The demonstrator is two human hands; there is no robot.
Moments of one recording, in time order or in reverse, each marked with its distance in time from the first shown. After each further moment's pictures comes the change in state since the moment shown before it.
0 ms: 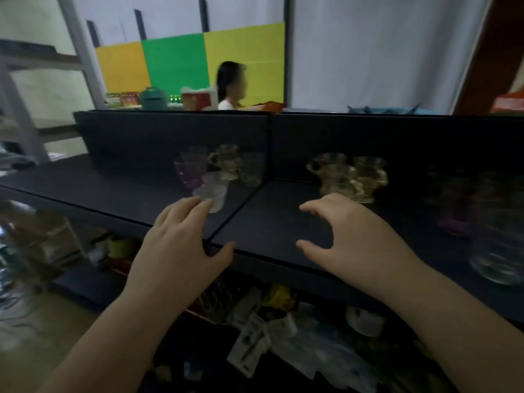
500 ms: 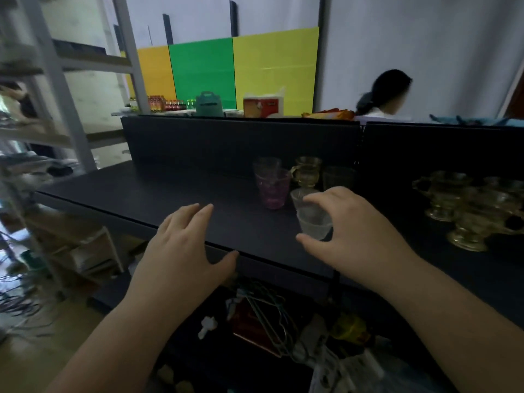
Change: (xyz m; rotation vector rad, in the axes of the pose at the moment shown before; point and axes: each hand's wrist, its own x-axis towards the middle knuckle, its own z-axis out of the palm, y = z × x) left_hand 0.045 -0.213 -0.016 -0.023 -0.056 -0.082; right_hand 0.148 -0.139 0.105 -0.004 0.054 0.011
